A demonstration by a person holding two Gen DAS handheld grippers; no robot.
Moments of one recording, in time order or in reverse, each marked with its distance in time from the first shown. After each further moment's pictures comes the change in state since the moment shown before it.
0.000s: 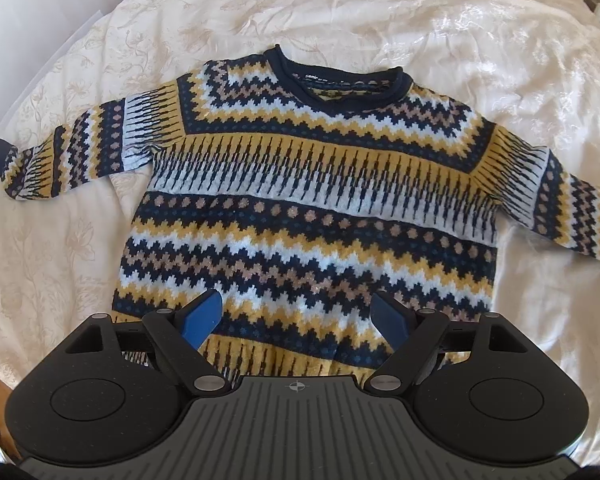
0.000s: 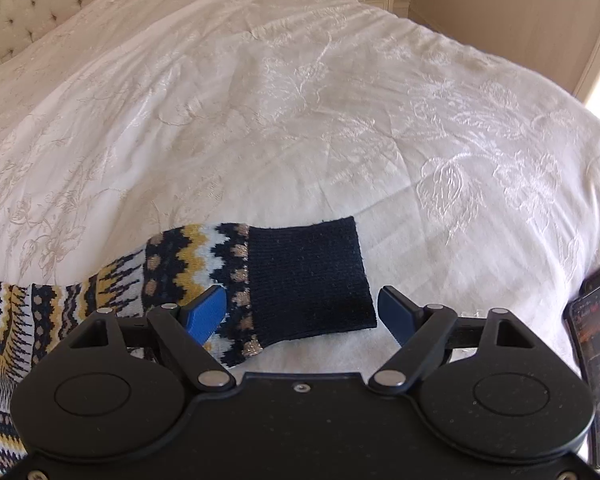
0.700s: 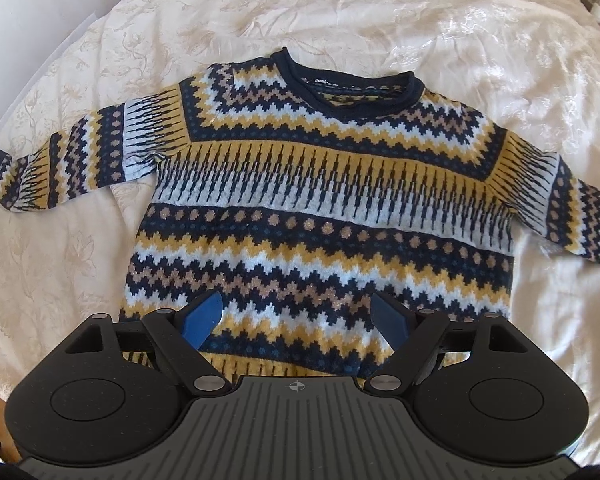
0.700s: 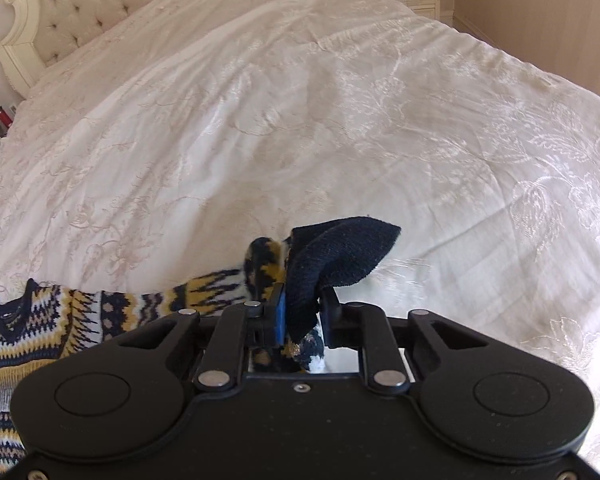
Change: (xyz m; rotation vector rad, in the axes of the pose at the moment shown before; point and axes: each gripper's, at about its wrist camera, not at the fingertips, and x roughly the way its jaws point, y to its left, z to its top) left arm 0.014 0.027 0.008 0.017 -0.016 -0.025; right arm -0.035 0.079 0.005 -0.075 -0.078 0.137
